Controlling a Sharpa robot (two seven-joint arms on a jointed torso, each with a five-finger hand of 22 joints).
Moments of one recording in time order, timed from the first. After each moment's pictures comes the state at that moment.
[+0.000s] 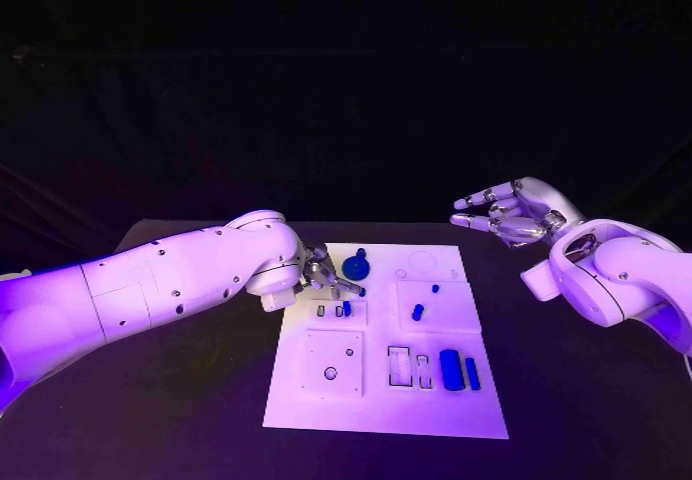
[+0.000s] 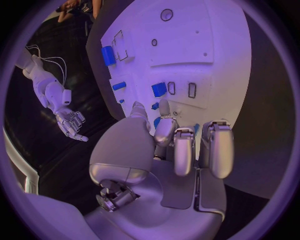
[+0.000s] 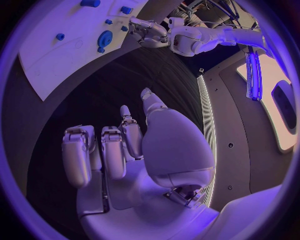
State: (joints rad) left arm 1.30 -0.61 -0.03 1.35 -0.94 0.12 -0.65; left_hand 1.16 0.03 -0.19 0.29 0.05 0.93 0.04 0.68 0.52 1.35 -0.02 1.27 1.16 1.47 -0.08 1.57 1.31 0.05 1.47 0.03 1.51 1.31; right arm 1.26 -0.98 0.03 1.60 -0.76 -0.44 0.07; right_hand 1.29 -0.09 0.07 0.14 0.20 1.00 0.14 0.07 0.07 1.45 0.06 1.30 1.31 1.47 -0.02 1.56 1.31 0.01 1.47 0.08 1.53 1.31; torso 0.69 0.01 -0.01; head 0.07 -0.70
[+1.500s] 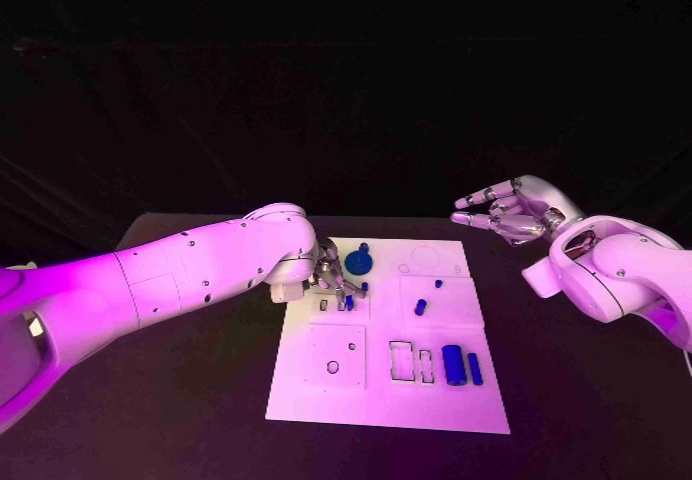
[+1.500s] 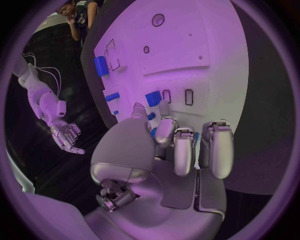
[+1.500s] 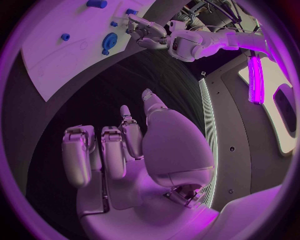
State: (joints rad) left arm 1.30 -0.53 -0.04 1.25 -0.97 0.25 -0.68; left_hand 1.22 0.07 -0.19 0.28 0.06 0.90 0.04 0.71 0.56 1.35 -0.02 1.29 1.18 1.47 -0.08 1.57 1.31 0.03 1.47 0.03 1.51 1.31; right arm 1.25 -0.96 0.03 1.57 -0.80 -0.42 0.05; right_hand 1.29 -0.08 0.05 0.14 0.20 1.00 0.14 0.07 0.07 1.45 0.06 1.30 1.31 1.47 -0.02 1.56 1.31 0.01 1.47 0.08 1.53 1.31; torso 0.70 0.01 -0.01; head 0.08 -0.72
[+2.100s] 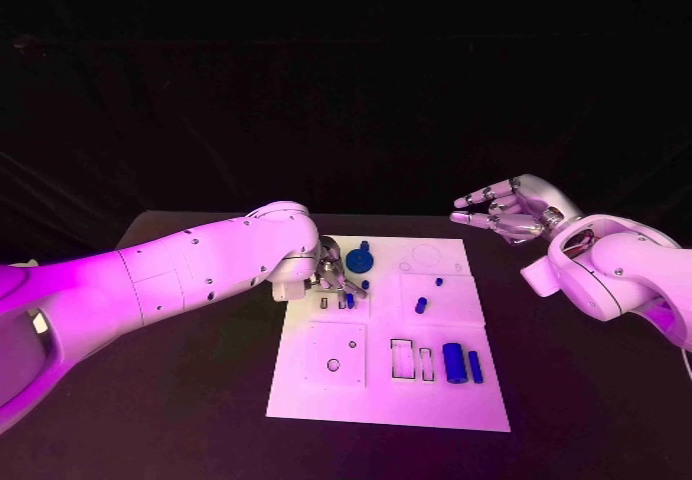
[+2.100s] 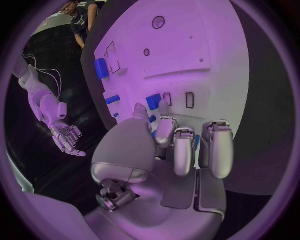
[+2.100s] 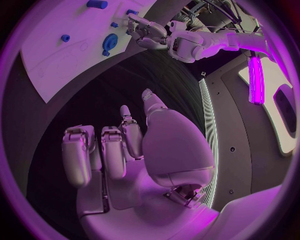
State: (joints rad) left arm 1.29 -0.52 -0.04 1.25 -0.97 0.27 -0.68; left_hand 1.24 0.07 -0.19 0.28 0.06 0.90 0.04 0.71 0.57 1.35 -0.03 1.29 1.18 1.47 -0.08 1.57 1.31 0.03 1.47 0.03 1.51 1.31; right arm 1.25 -0.95 0.03 1.57 -0.80 -0.42 0.04; right_hand 1.29 -0.07 0.05 0.14 0.20 1.00 0.14 0.07 0.07 1.45 0.06 1.30 1.31 1.47 -0.02 1.56 1.31 0.01 1.47 0.08 1.53 1.31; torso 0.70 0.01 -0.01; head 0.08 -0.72
